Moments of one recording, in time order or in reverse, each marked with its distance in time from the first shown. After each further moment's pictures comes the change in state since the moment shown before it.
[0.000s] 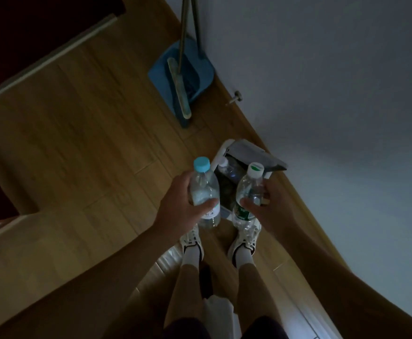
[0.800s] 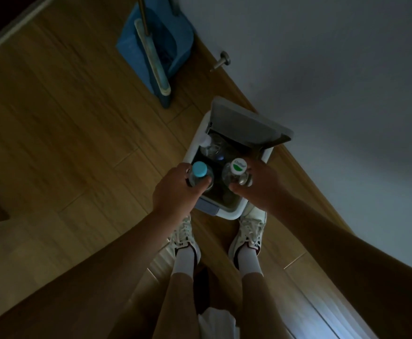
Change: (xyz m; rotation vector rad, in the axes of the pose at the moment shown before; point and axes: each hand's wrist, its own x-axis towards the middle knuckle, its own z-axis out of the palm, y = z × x) left_hand 0.077 -0.070 0.108 0.315 0.058 -0.085; right_hand 0.108 0.093 0.037 -0.222 -0.116 -0.161
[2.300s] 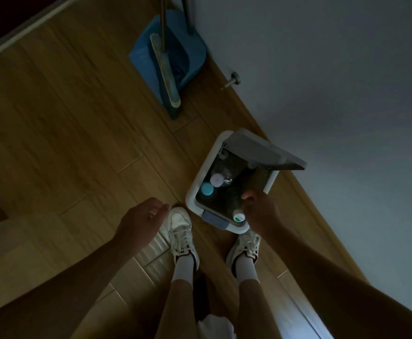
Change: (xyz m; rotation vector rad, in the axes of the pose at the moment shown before) left_hand -0.020 -0.079 -0.072 -0.062 -0.119 -0.219; right_hand -0.007 -0.011 0.028 0.010 0.011 0.243
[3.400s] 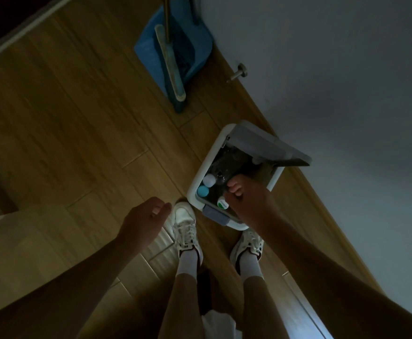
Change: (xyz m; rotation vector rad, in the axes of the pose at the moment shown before) left_hand -0.001 -0.003 0.009 0.046 -0.007 -0.076; right_hand -0.009 -0.037 -0.004 -0.050 -0.007 -0.294
